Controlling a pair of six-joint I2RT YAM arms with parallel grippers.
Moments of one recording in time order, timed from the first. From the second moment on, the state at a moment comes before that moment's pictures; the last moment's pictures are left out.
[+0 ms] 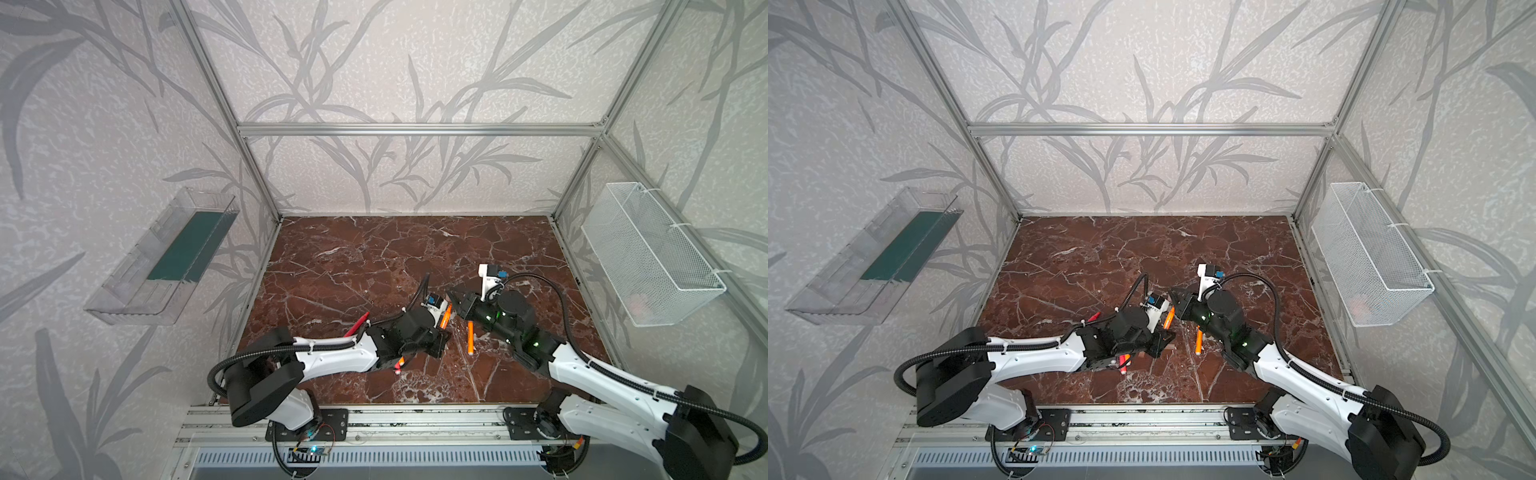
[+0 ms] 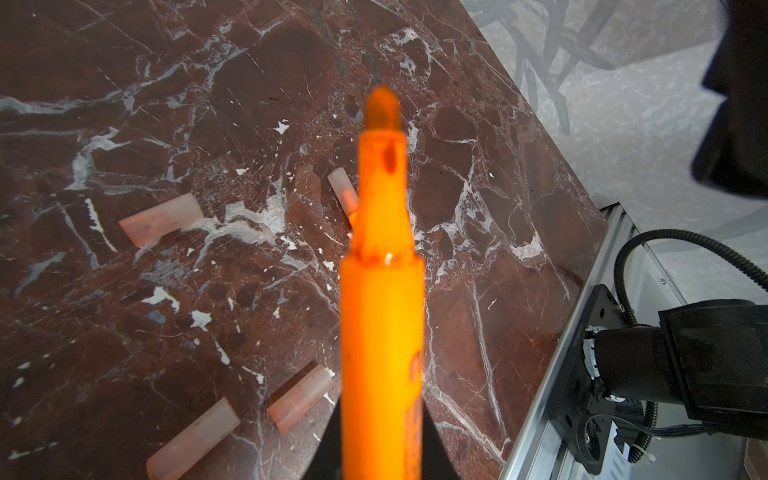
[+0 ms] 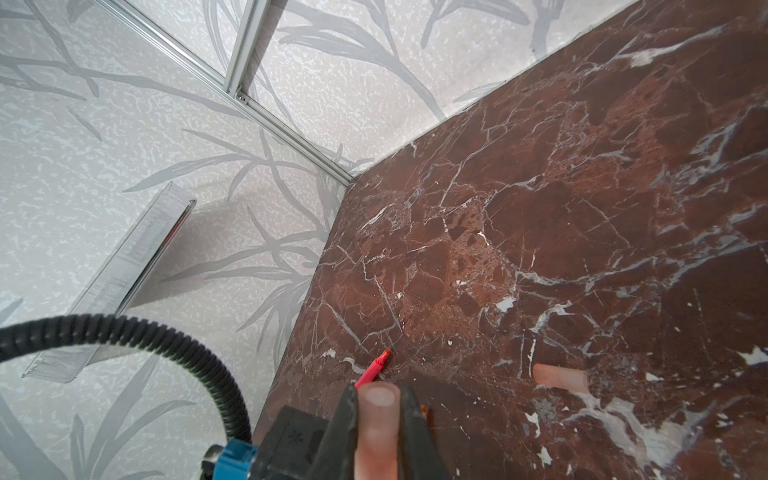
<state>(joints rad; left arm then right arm) -1.04 1.49 0.72 0.16 0.03 -0.58 0.72 1.01 0.50 0.31 -0.02 0.87</state>
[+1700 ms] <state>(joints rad) -1.04 1.43 0.68 0.19 -0.01 -0.57 0.75 1.01 0.45 0.32 0.12 0.92</state>
